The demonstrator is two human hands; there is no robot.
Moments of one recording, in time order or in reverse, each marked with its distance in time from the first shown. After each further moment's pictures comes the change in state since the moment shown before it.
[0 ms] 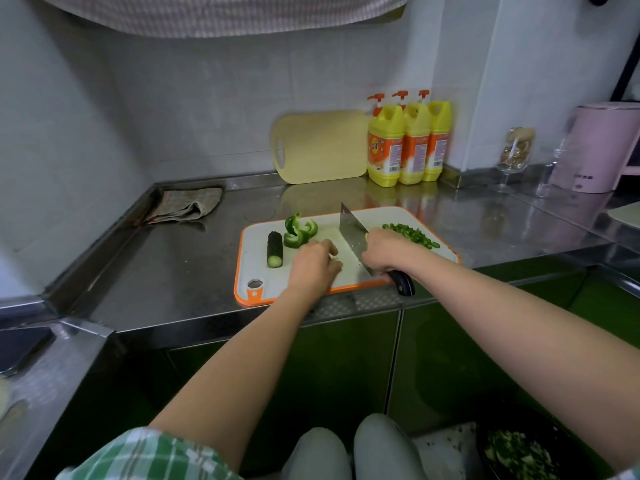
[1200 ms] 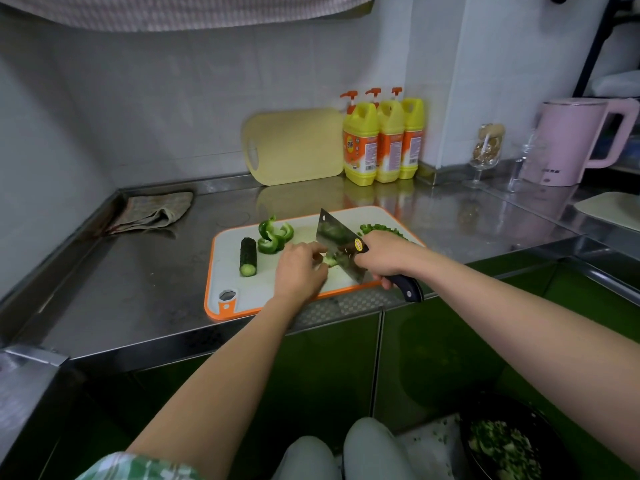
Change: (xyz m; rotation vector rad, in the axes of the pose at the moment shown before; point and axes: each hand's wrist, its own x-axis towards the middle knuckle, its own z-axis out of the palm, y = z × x) left_hand 0.011 0.009 0.018 -0.079 0.039 0.018; right_hand -0.007 0.041 -0.007 0.212 -0.020 -0.124
